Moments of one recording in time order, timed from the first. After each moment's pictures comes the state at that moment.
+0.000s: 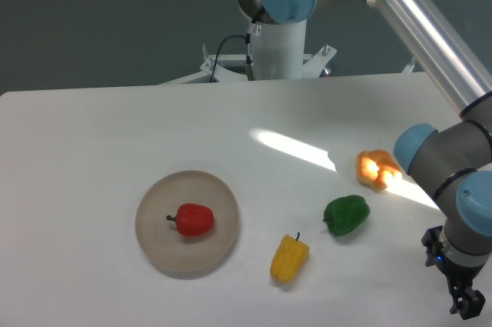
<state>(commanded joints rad) 2.61 -2.56 -0.67 -1.27 1.55 1.78</state>
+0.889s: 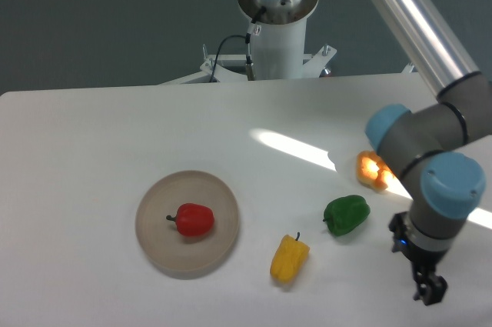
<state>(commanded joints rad) 2.51 -2.33 -0.95 -1.27 1.52 1.66</state>
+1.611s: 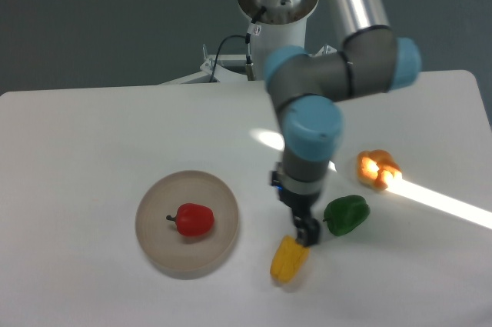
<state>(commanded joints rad) 2.26 -2.10 -1.36 -1.18 1.49 1.32</state>
